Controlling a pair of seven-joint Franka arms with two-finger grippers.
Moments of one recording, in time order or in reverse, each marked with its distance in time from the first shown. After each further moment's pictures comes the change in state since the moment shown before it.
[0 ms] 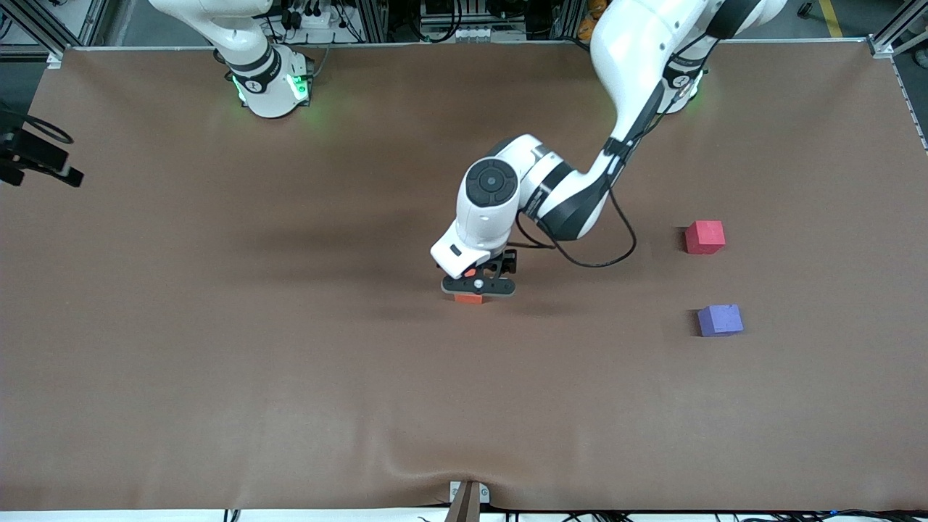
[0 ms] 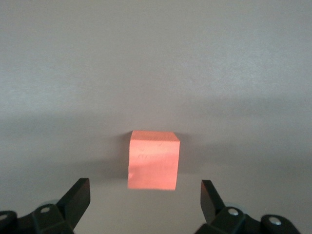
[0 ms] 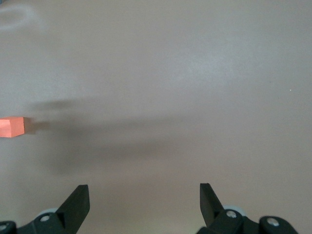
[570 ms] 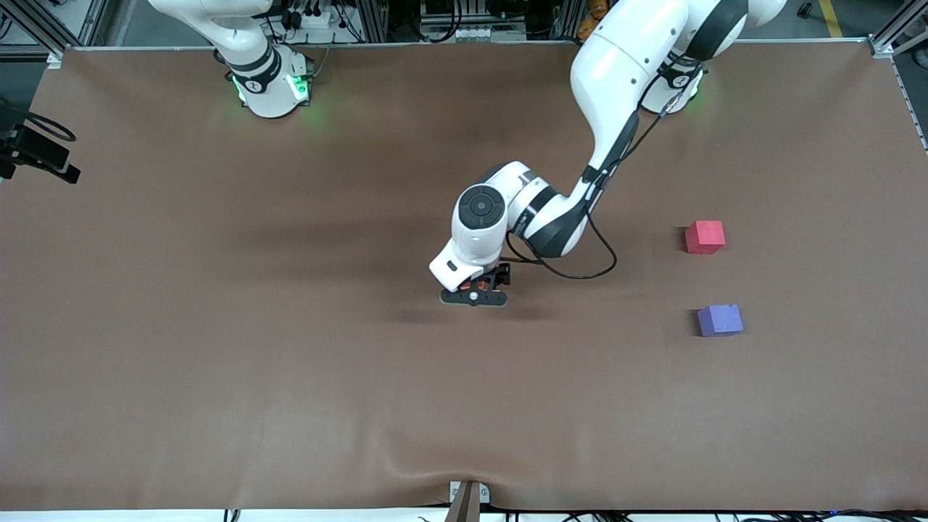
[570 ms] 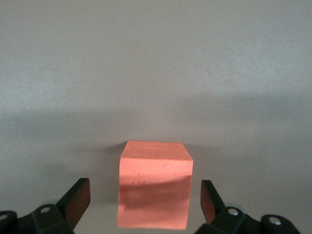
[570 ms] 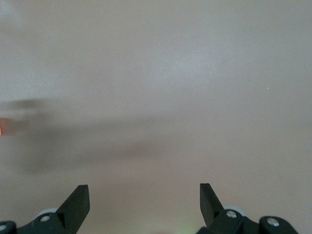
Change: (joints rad) left arm -0.056 0.106 0.061 0.008 0.000 0.086 -0.010; right arm 0.023 -0.008 0.025 0.000 -0.093 -0.030 0.033
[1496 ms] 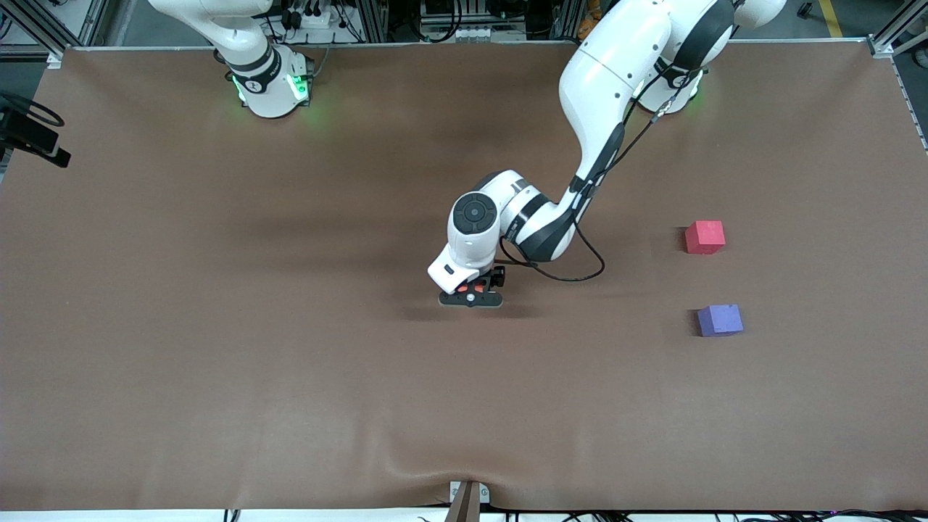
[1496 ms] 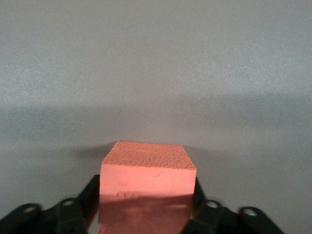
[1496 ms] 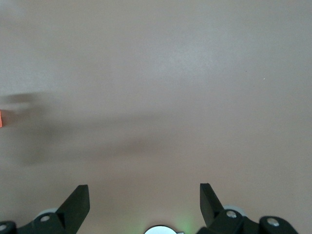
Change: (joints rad) left arm -0.018 0.048 0.009 0.004 0.000 0.040 -0.041; right arm -0.002 -0.002 -0.008 0.054 0.000 -0.065 -0.005
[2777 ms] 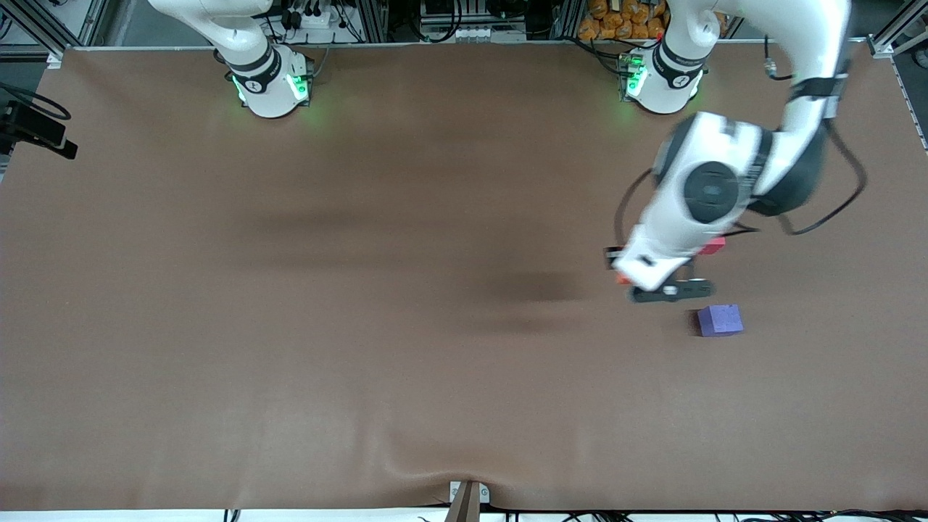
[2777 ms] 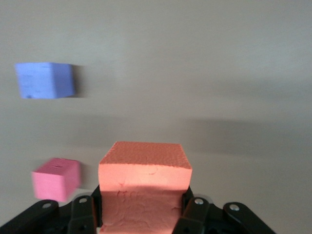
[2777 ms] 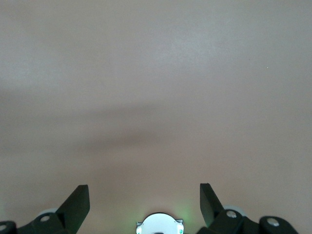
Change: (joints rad) left arm 0.470 -0.648 0.015 -0.528 -0.001 -0.304 0.414; right arm 0.002 0.006 0.007 0.004 -0.002 -0.047 0.000
